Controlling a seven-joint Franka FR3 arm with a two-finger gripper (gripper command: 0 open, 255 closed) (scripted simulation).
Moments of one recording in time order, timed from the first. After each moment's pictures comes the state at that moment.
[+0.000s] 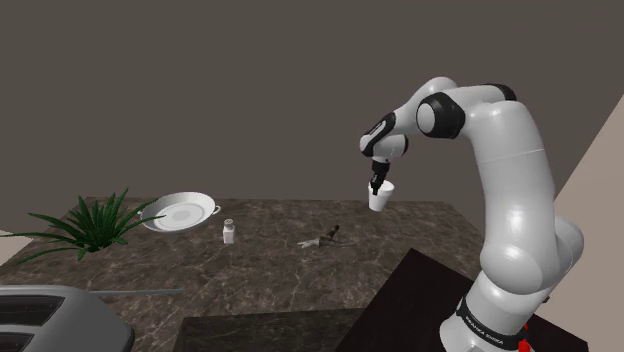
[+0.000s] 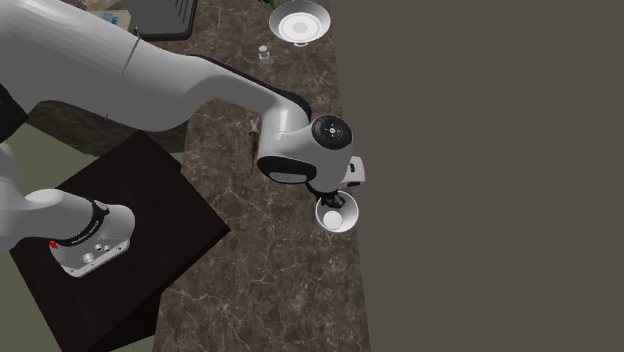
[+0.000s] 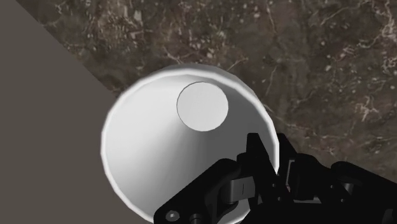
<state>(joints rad) -0.32 0.61 -0.39 -1.78 0.24 2.32 -0.89</state>
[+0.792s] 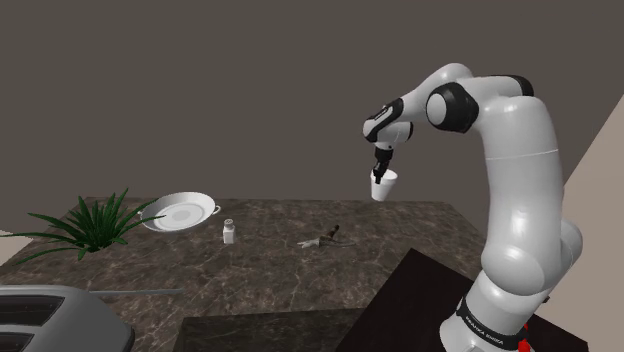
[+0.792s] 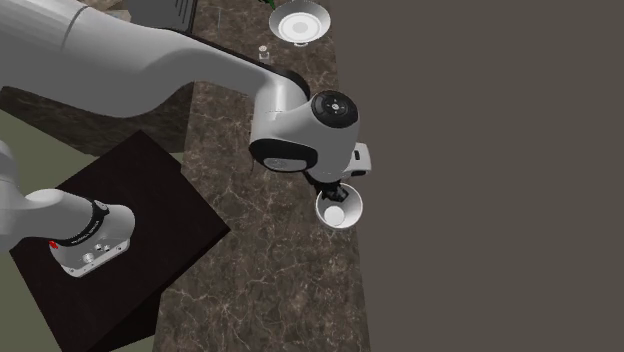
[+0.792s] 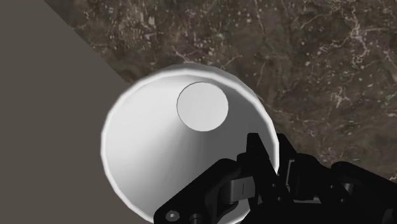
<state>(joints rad) -0.30 0.51 -0.42 -1.77 0.19 2.21 -0.86</state>
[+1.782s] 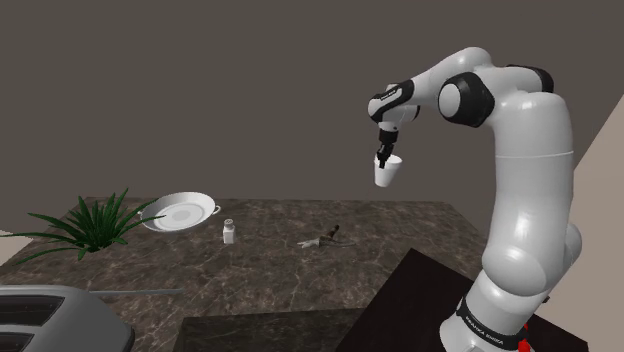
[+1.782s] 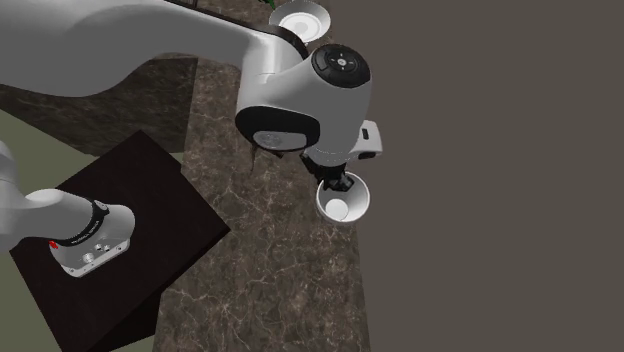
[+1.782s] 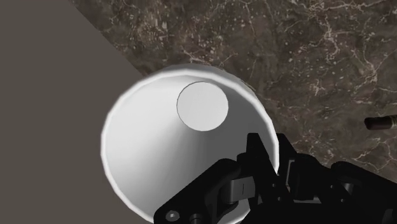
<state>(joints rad) -0.28 0.42 -0.45 -1.70 0.15 2.05 -0.84</state>
